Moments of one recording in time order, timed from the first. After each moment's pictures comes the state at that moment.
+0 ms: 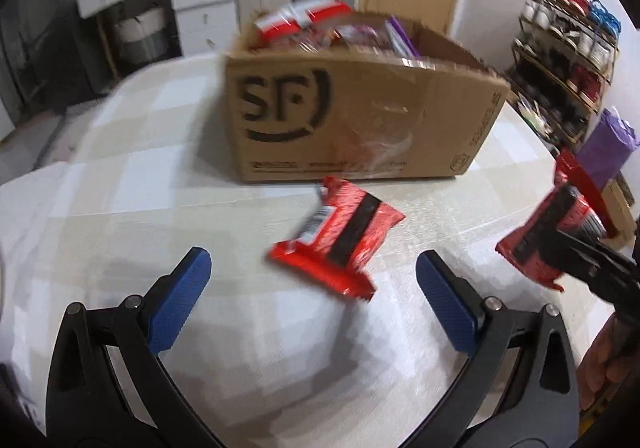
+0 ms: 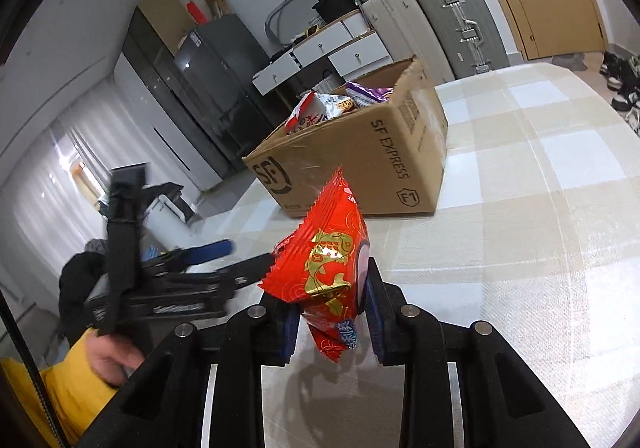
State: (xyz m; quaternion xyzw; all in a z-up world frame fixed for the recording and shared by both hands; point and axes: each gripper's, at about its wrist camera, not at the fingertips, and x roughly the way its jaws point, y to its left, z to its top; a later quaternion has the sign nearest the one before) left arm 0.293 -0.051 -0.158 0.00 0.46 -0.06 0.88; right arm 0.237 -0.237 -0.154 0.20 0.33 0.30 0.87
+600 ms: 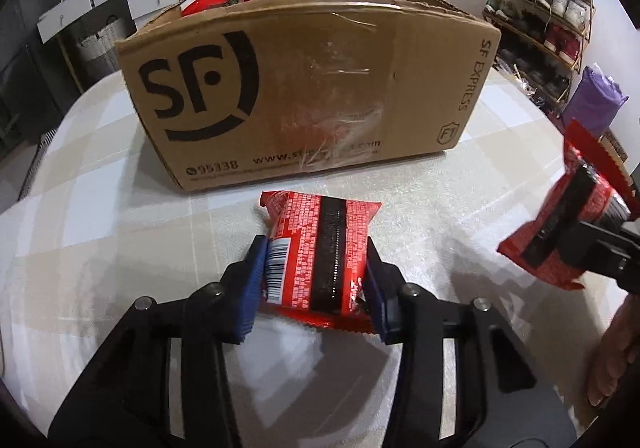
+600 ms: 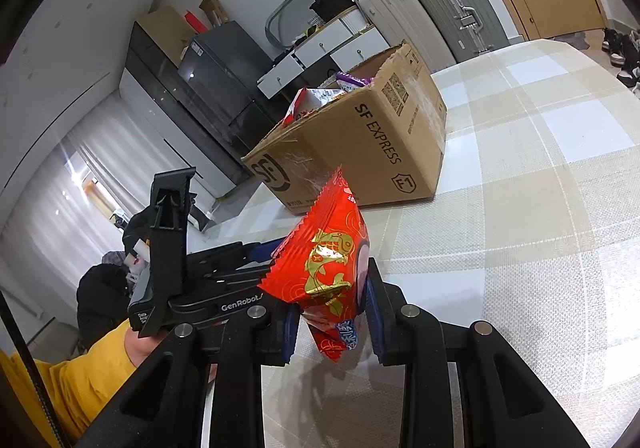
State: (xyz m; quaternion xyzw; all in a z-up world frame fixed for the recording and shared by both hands) left arm 0.309 -0.071 -0.173 0.04 0.47 -0.11 0.88; right arm 0.239 -0.239 -0.169 0.24 0.34 0.32 0.85
